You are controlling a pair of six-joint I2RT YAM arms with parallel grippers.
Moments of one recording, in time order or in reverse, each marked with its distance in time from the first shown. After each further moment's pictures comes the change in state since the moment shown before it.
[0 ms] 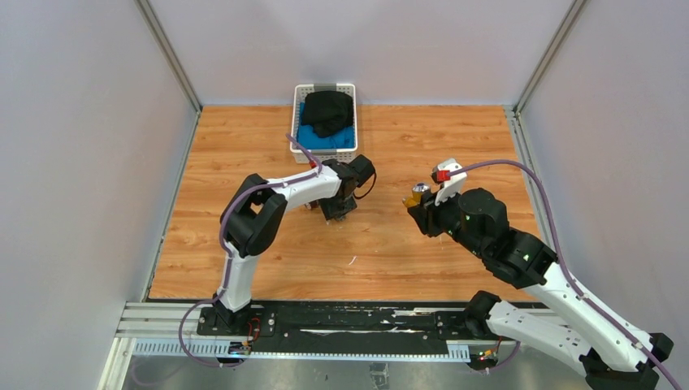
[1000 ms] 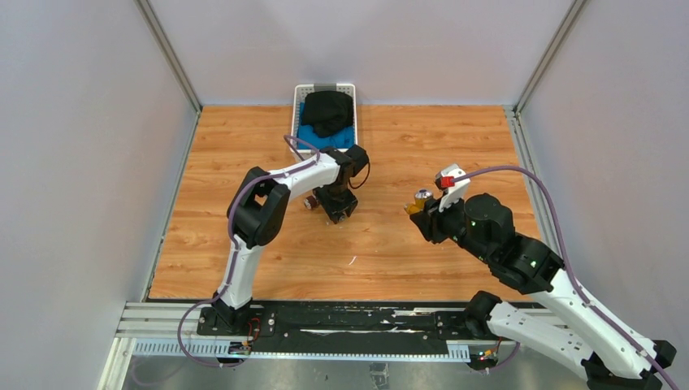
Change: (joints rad) left arm 0.074 0.101 0.154 -0.172 0.257 -0.075; right arm 0.000 -0.045 -0.011 -0.045 -0.043 0.005
